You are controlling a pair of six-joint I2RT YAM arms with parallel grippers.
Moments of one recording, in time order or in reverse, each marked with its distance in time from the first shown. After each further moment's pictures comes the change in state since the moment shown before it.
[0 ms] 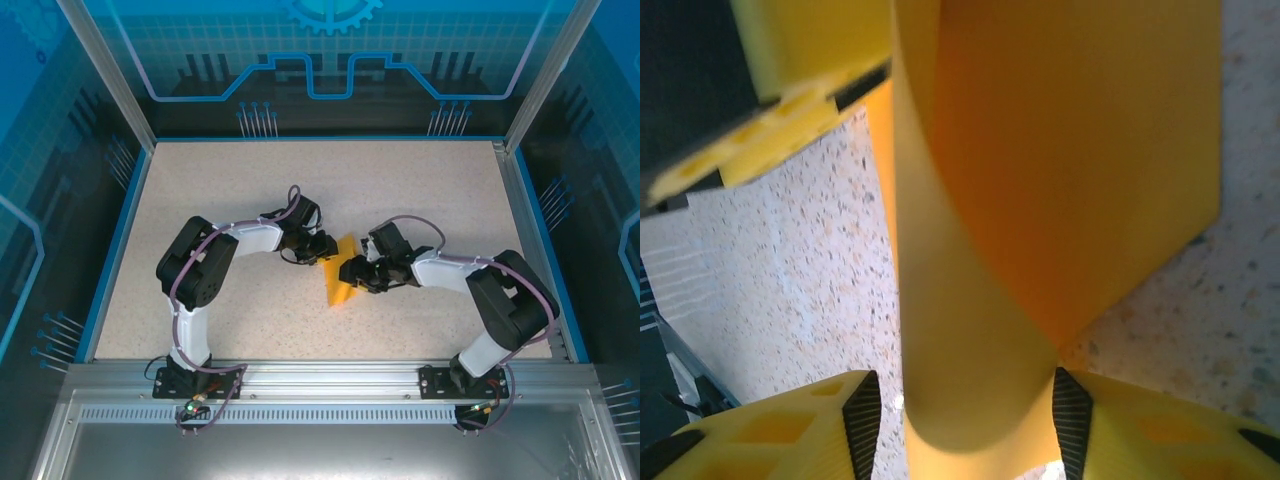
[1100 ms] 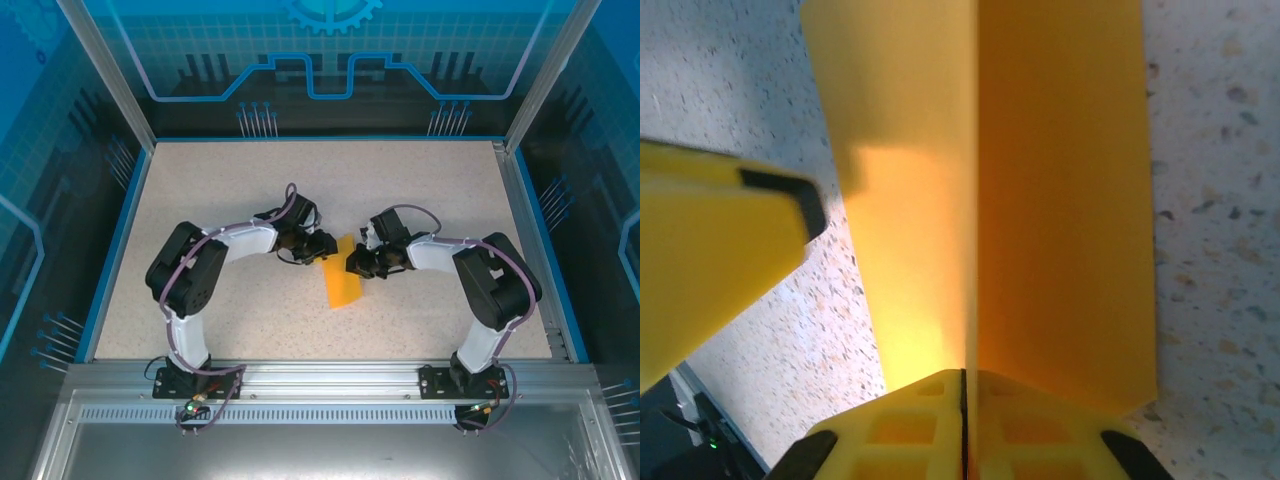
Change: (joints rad) left arm 0.000 -0.101 -0.039 -0.024 0.000 0.037; right arm -0.074 0.140 0.122 -0.028 -0.055 -0.080
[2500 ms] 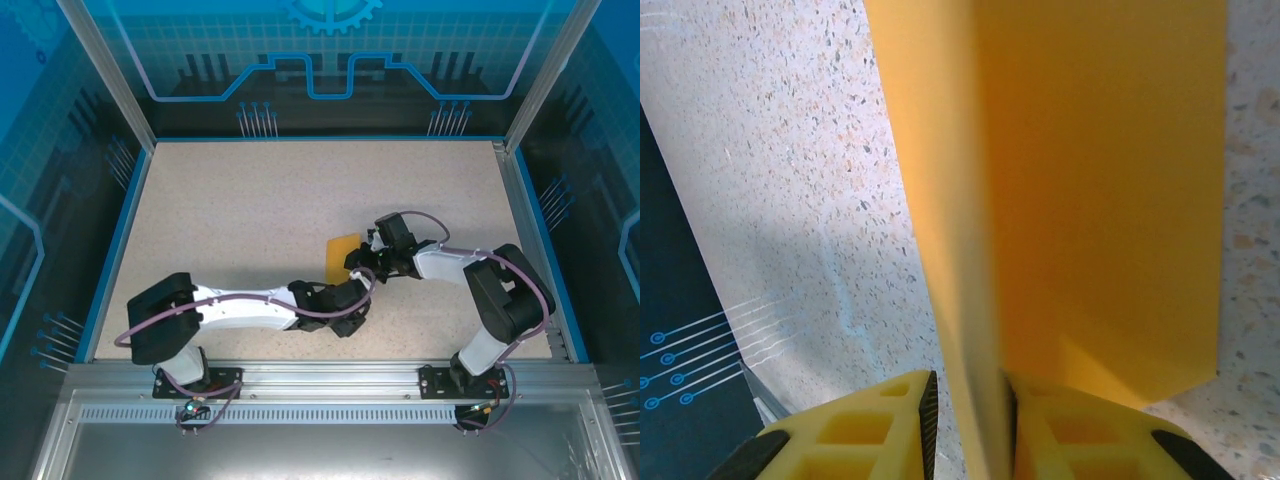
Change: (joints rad) left arm -0.665 -0.224 -0.135 -0.150 -0.710 0.472; right arm 0.013 -0.100 -0.085 0.084 0.005 0.218
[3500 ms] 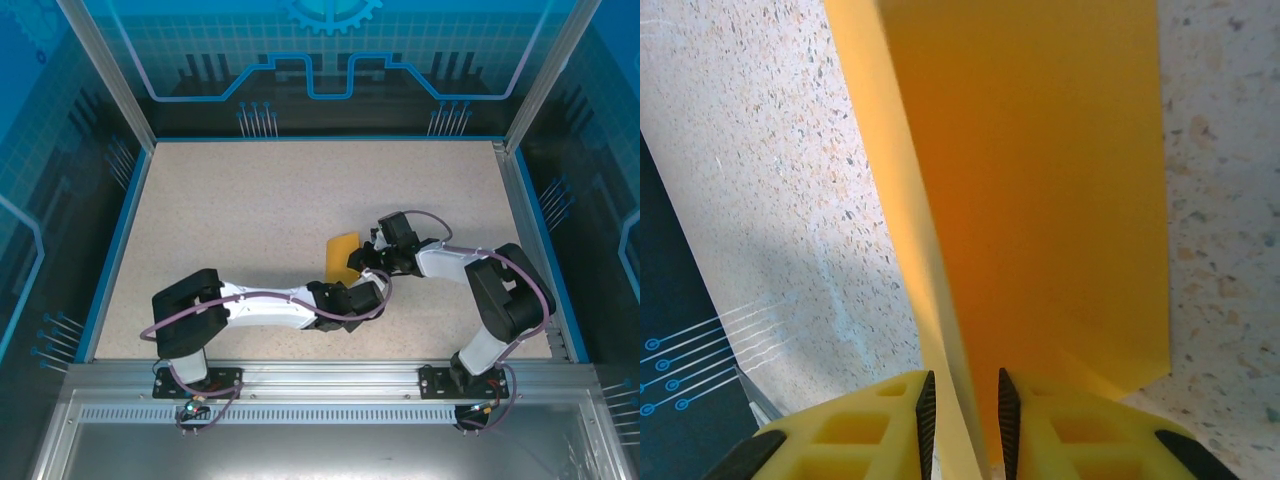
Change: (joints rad) left arm -0.007 0.111 0.085 0.011 -0.148 0.033; right arm -0.030 0.001 0.003 -0.026 -0.003 -0.026
